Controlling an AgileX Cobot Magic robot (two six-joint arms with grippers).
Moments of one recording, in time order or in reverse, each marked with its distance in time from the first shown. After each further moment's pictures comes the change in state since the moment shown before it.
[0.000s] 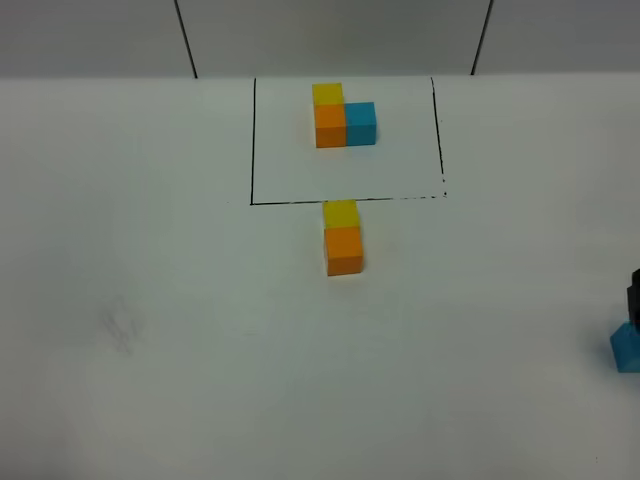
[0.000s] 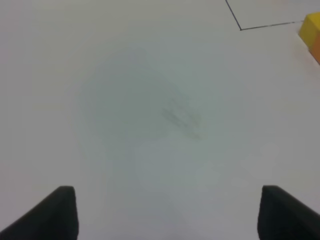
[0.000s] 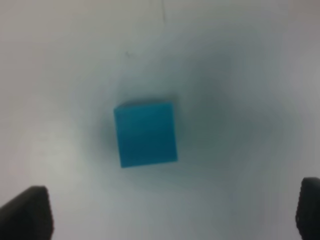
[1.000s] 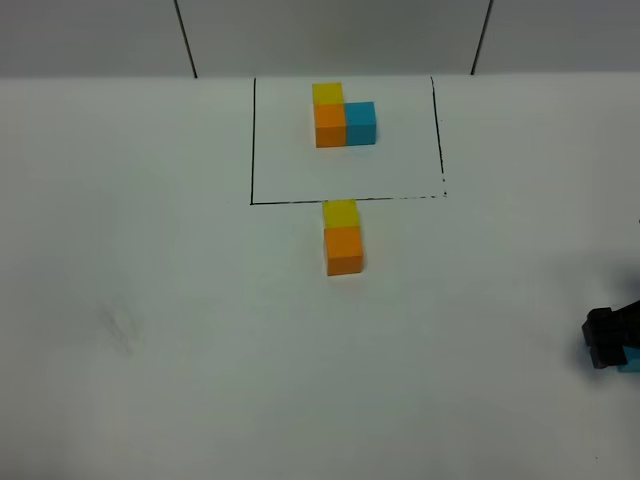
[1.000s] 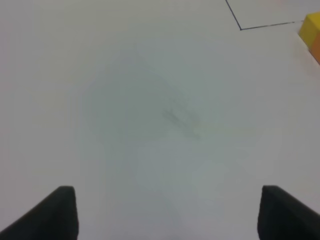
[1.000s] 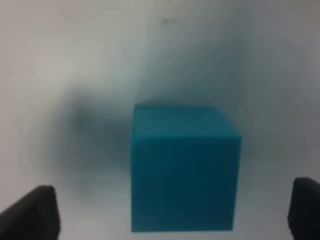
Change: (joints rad) left arm 0.000 0.000 0.000 0.000 0.000 0.000; right arm -0.027 0.403 0.004 0.058 -0.164 -0.160
